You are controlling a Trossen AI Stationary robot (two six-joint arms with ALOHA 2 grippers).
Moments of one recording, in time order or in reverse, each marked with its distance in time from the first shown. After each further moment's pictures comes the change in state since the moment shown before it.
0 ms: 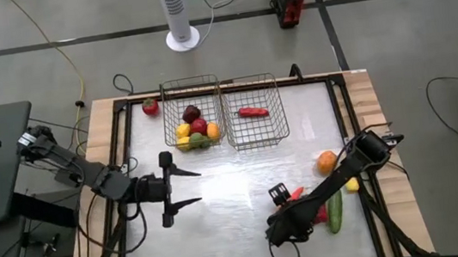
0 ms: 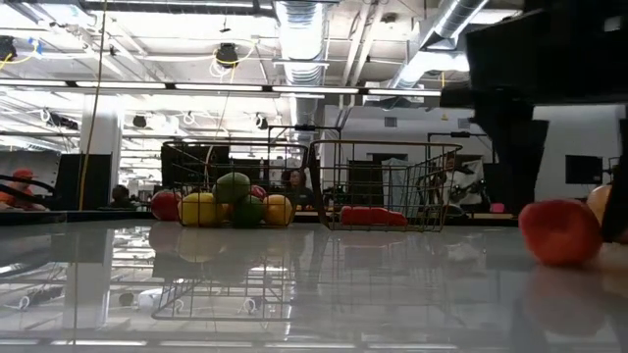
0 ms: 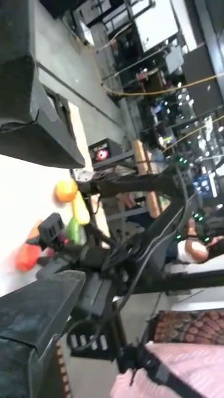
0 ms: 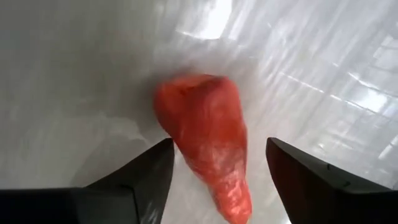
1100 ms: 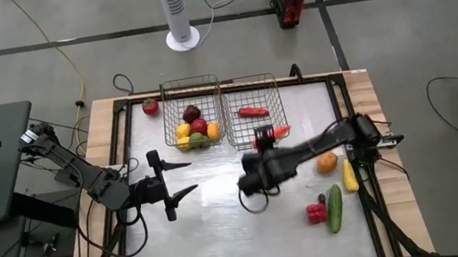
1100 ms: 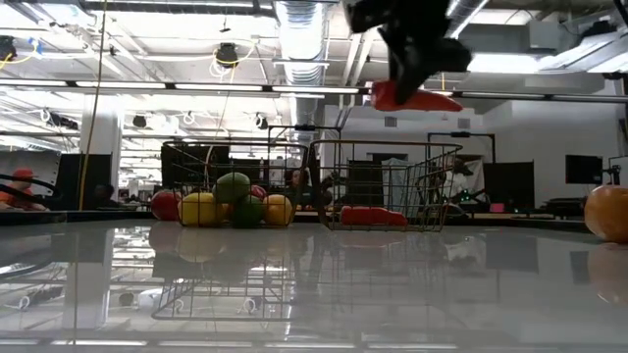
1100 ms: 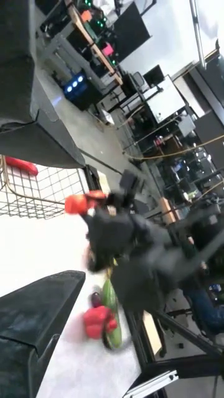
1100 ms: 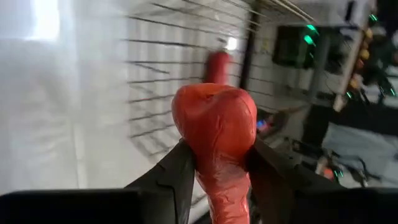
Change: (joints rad) left arm -0.090 -0.001 0.000 -0.090 -0.362 0.104; right arm -0.320 -0.043 0.340 -0.443 0.623 0.046
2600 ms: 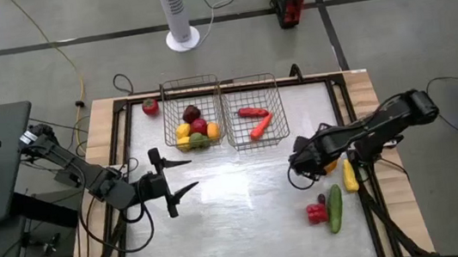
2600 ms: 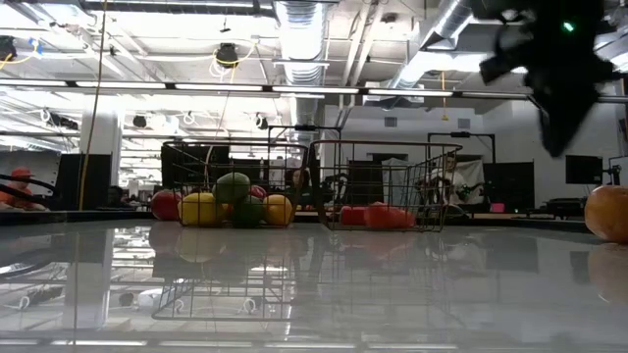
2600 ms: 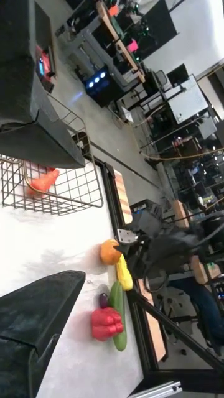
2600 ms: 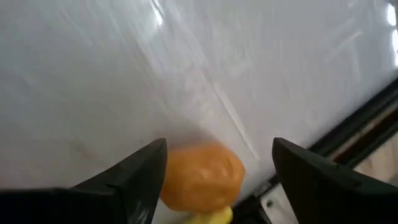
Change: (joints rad) left arm 0.029 0.000 0.000 -0.080 -0.001 -0.136; right arm -0.032 -0.591 -0.773 0.204 -0.550 0.568
